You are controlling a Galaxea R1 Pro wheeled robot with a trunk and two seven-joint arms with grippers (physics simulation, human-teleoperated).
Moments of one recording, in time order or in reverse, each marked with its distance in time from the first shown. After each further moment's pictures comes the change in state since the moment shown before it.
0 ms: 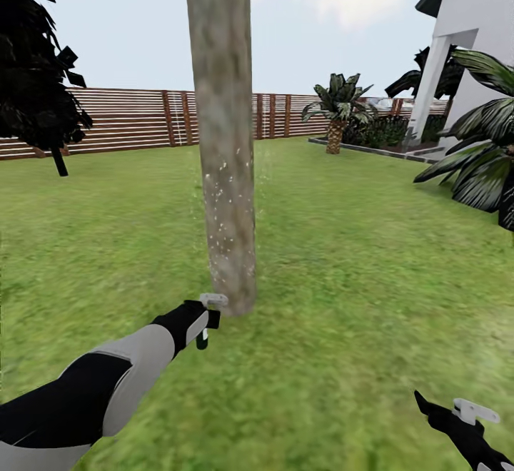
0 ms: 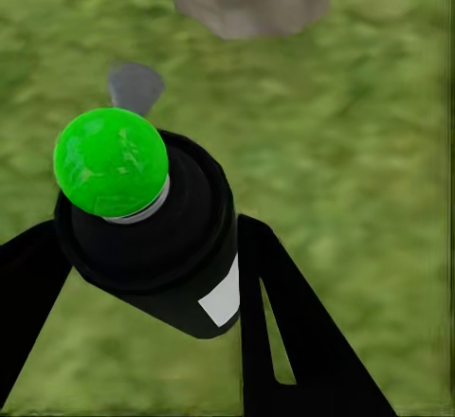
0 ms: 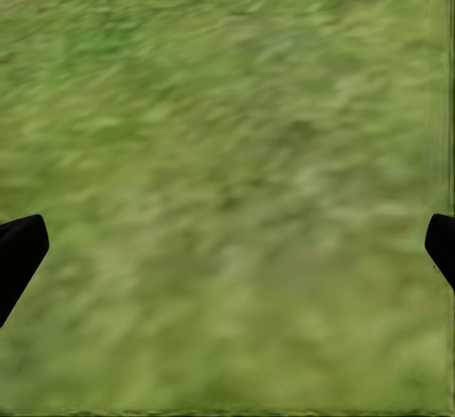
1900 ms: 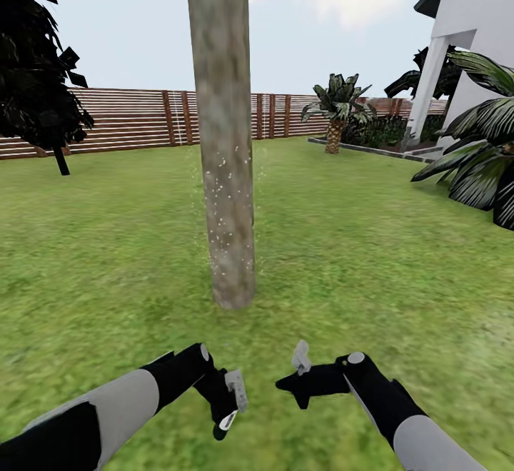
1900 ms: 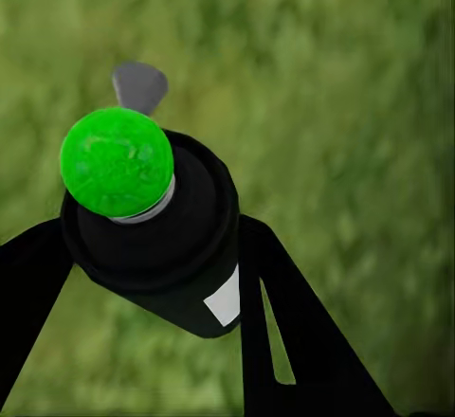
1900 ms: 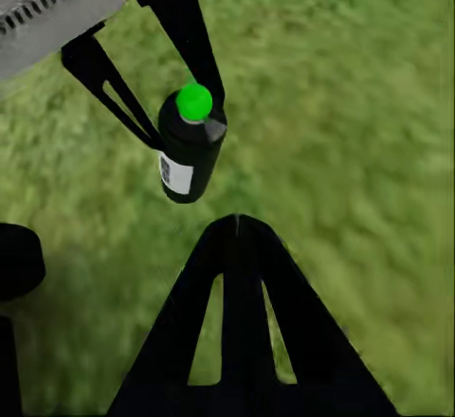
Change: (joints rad) left arm 0.196 0.111 -1.006 -0.251 -0.008 -0.101 -0.958; right arm -0.051 0.327 0.316 -0.650 0.670 0.603 0.665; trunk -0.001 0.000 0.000
